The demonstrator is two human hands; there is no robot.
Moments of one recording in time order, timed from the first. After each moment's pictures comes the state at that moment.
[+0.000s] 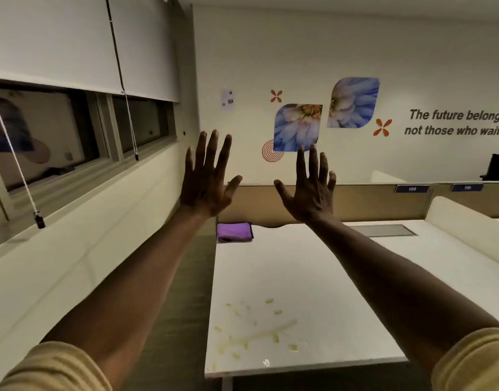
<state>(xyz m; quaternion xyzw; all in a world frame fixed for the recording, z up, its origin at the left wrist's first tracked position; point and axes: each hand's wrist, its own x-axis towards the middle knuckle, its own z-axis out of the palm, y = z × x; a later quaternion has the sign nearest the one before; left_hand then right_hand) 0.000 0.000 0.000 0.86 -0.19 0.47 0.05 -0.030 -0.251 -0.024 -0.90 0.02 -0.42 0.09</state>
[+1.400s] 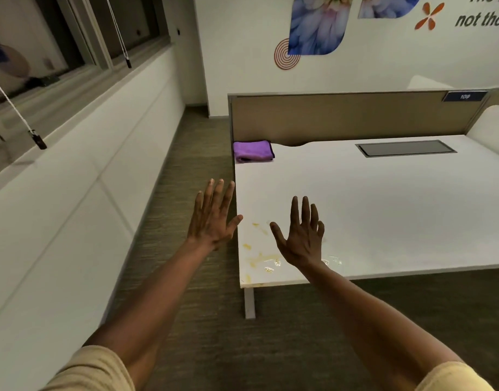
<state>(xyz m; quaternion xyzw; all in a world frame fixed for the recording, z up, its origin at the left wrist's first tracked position) -0.010 0.094 -0.277 0.96 -0.20 0.15 0.06 -0.069 -0.146 -0.329 -0.97 0.09 -0.14 0.20</state>
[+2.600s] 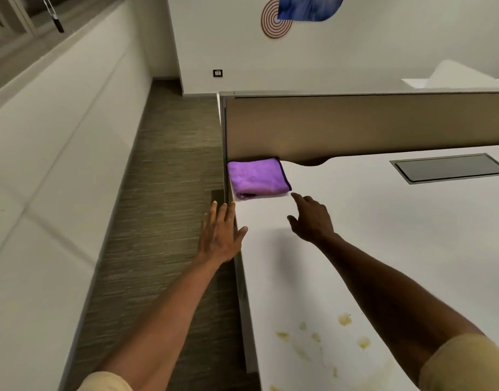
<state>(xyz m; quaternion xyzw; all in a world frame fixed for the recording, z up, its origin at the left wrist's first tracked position) 0.369 0.060 -0.382 0.98 -0.17 0.00 0.12 0.341 -0.191 -0.341 -0.99 0.09 -0.01 0.12</state>
